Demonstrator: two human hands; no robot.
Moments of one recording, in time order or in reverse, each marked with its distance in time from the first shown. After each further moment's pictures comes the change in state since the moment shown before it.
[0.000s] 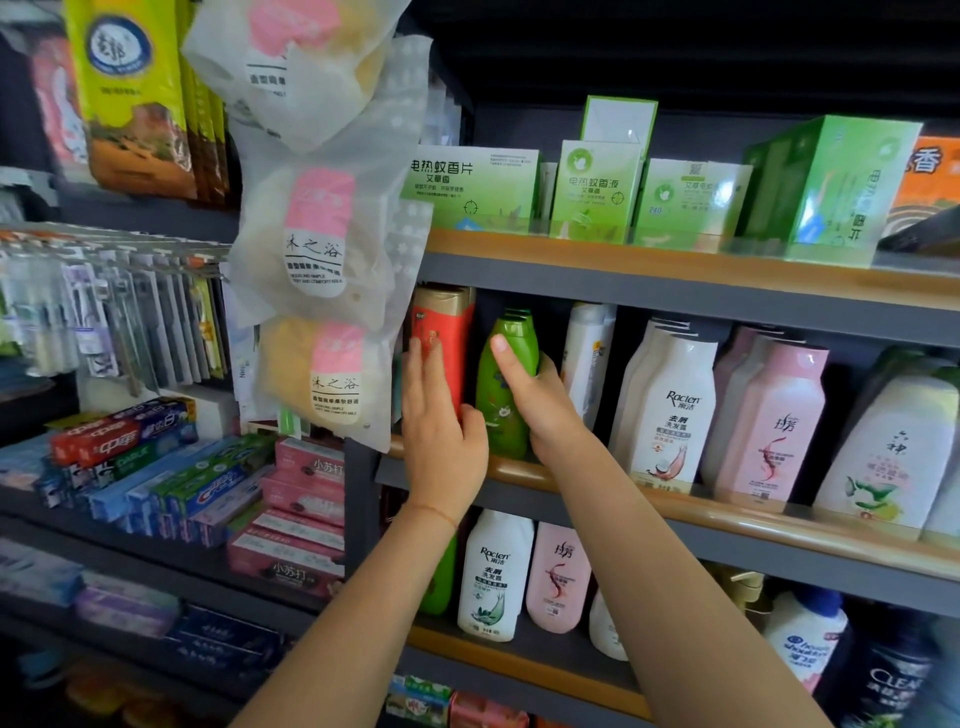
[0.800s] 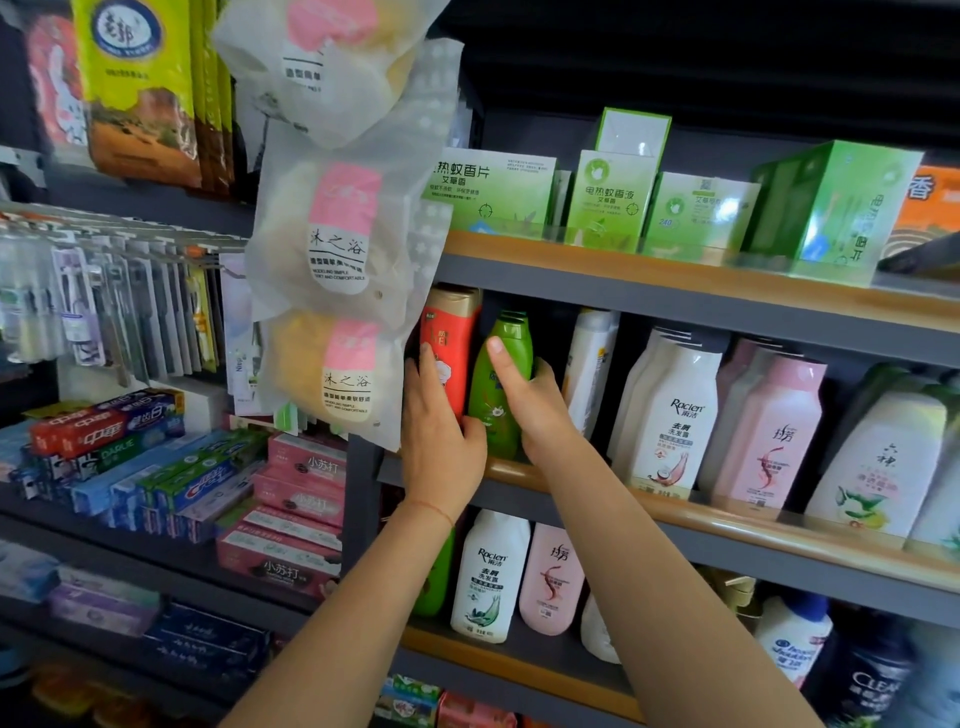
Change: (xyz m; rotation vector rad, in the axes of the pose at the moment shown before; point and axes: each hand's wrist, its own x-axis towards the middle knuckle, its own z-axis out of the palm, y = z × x) left_hand 0.002 -0.011 -0.005 0.040 -0.079 -0.100; right_hand -0.015 -0.009 0.014 -0.037 0.061 0.008
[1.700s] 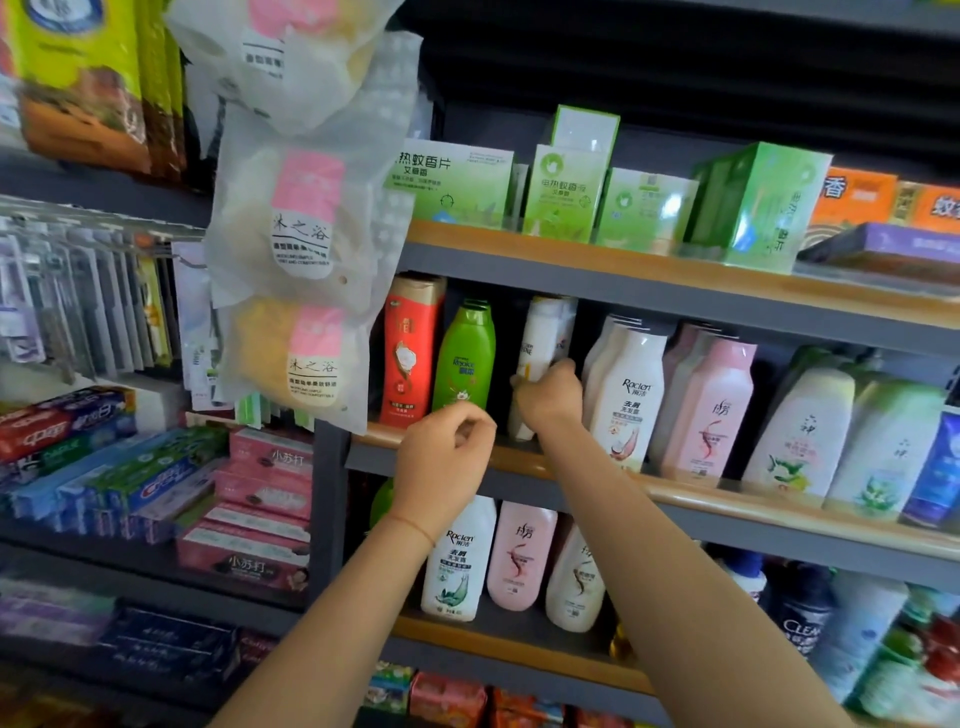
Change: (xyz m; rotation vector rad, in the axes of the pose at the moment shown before) left_hand -0.037 0.037 -0.017 -0.247 -0.271 -0.025; right_hand 0.002 0.003 -0.048 -0.559 0.388 -0.035
